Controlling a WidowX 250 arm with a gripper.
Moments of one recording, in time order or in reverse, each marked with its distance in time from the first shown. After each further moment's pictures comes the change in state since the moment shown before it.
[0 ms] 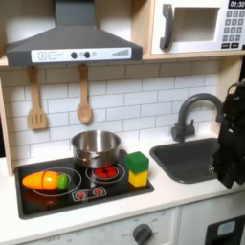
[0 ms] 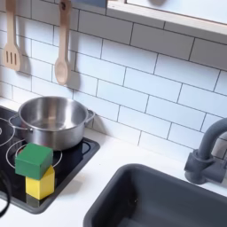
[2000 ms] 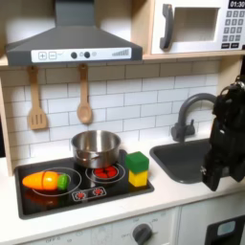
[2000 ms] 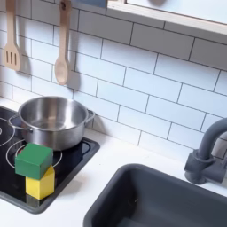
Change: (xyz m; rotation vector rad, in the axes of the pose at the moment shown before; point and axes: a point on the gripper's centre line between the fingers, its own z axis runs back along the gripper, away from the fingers) arm 0.007 0.012 -0.001 -0.012 -0.027 0.033
